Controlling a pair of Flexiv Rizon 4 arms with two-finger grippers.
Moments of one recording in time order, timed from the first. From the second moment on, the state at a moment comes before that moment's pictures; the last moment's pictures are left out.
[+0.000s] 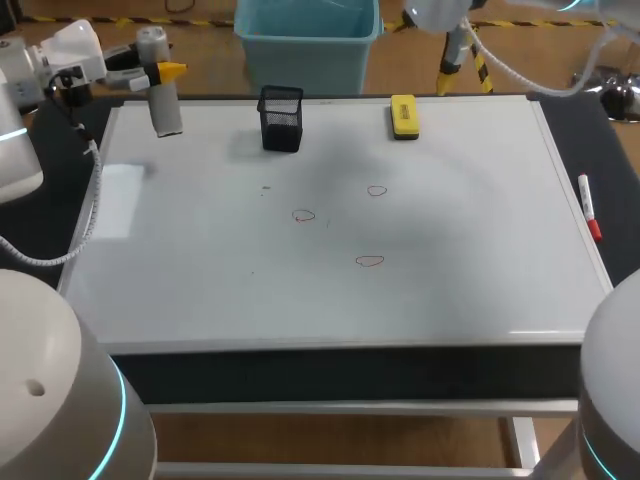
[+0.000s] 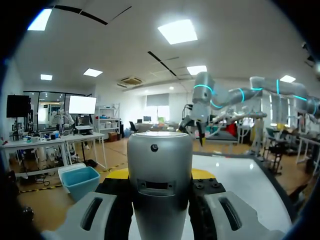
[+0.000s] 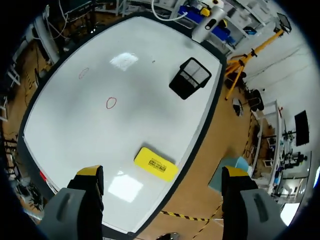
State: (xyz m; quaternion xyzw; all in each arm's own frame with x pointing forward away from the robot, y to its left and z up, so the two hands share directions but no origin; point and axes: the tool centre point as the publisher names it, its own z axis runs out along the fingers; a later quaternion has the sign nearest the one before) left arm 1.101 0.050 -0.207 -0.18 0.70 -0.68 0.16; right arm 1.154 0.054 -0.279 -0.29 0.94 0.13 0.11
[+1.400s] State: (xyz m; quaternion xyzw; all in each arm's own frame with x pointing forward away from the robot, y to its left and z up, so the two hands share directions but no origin) left arm 1.101 0.050 -0.207 -0.18 0.70 -0.68 0.16; right arm 1.168 0.057 -0.354 -0.67 0.74 0.05 0.04
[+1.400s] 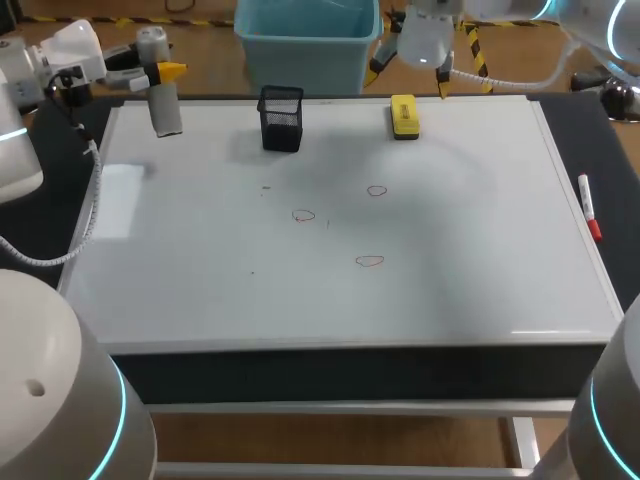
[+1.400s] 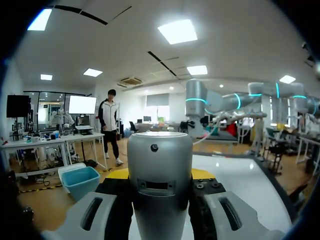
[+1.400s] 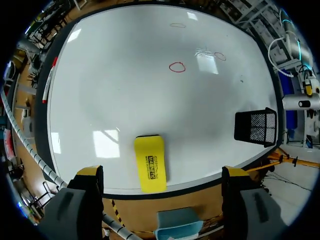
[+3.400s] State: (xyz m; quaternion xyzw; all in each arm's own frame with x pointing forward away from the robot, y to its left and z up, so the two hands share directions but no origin) left arm 1.101 0.050 -0.207 -0.18 0.70 -0.68 0.16; right arm 1.181 0.047 -0.424 -0.71 0.70 0.07 -0.01
